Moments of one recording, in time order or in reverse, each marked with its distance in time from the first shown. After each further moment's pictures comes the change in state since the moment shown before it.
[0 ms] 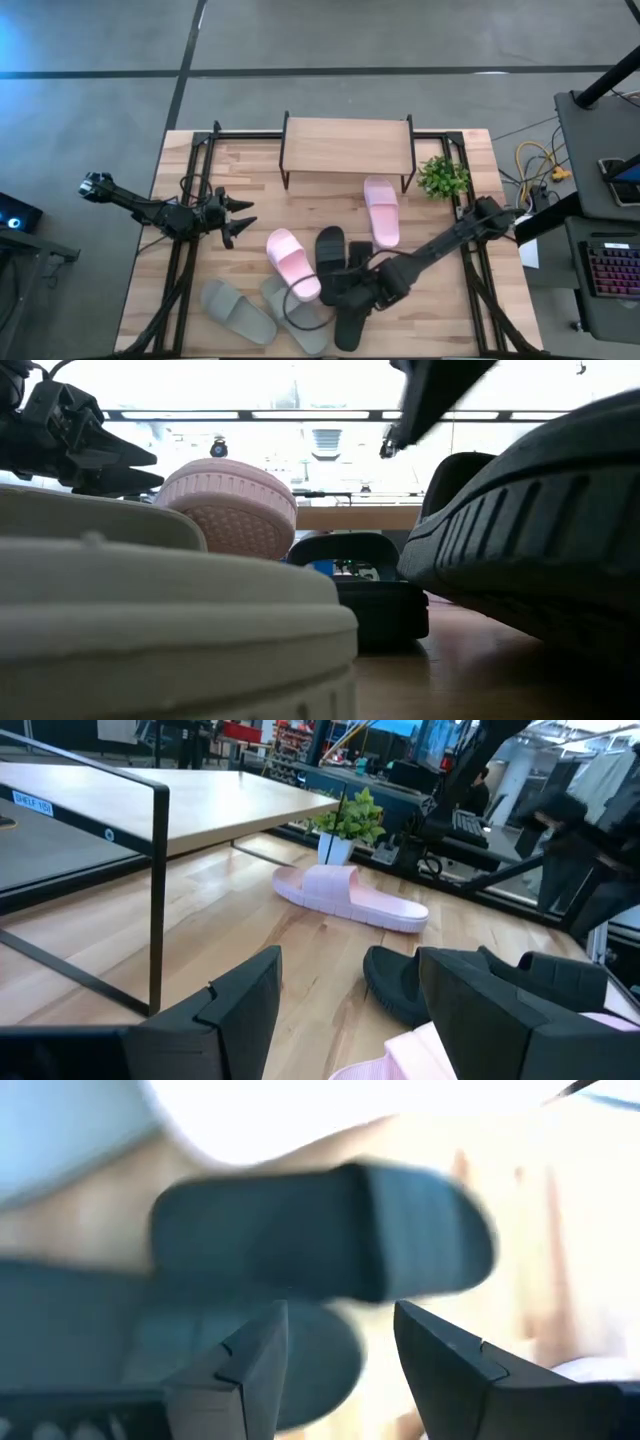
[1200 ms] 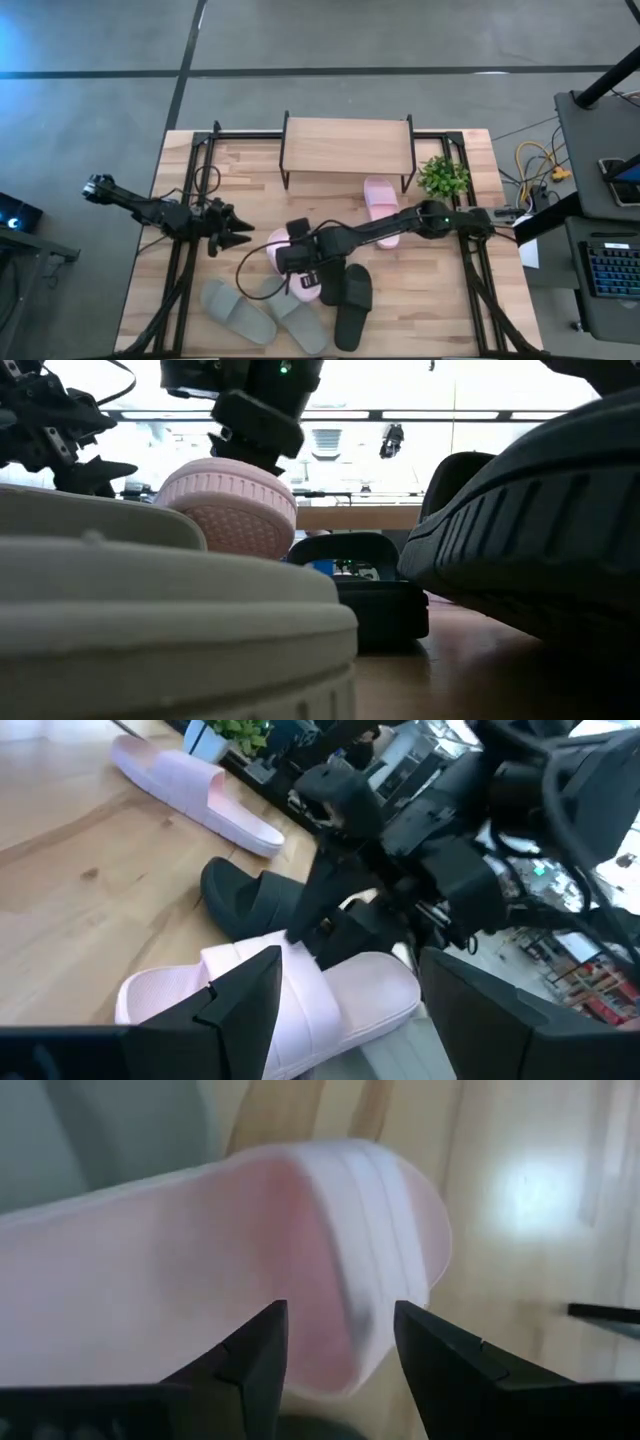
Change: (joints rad) left arm -0.002 -0.079 0.058 -0.158 0.386 -0.412; right arm -0.273 0.391 0.446 0.152 -0.133 -0.581
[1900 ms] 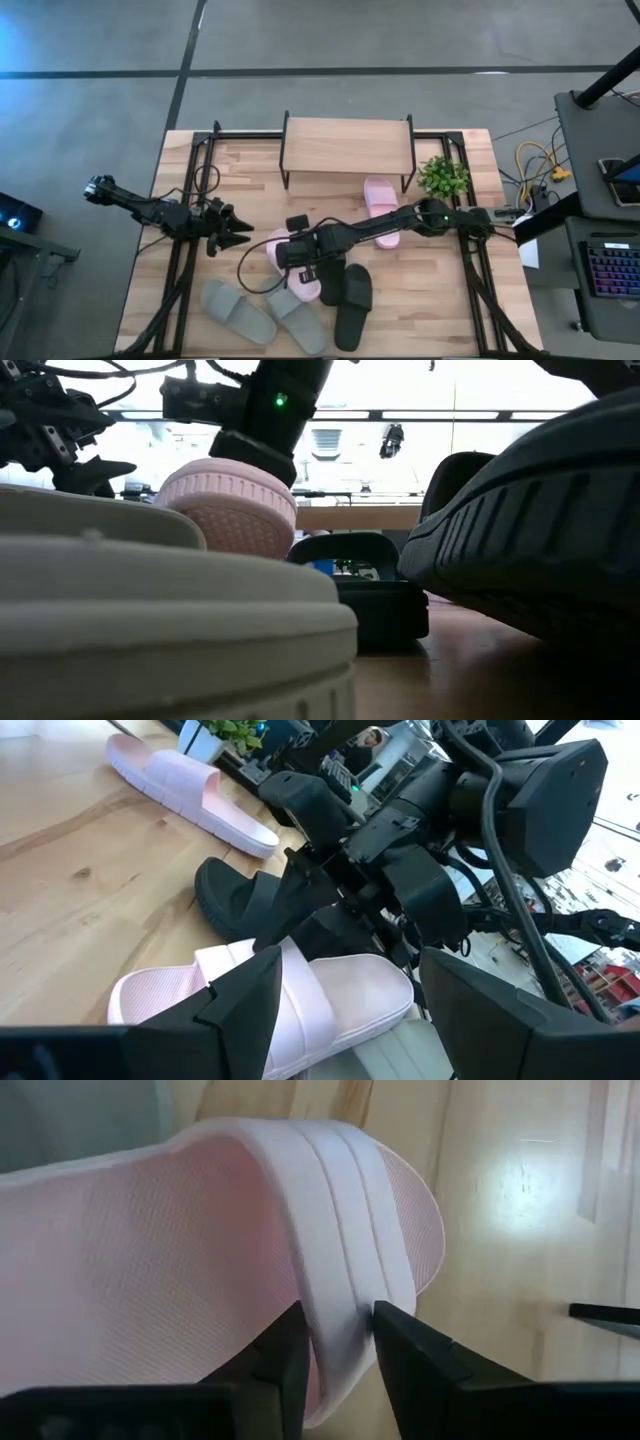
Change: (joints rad) left arm 0.001 -0.020 -0.006 -0.001 0.011 -0.007; right arm -0.023 -0.001 -0.081 0.087 0.006 -0.019
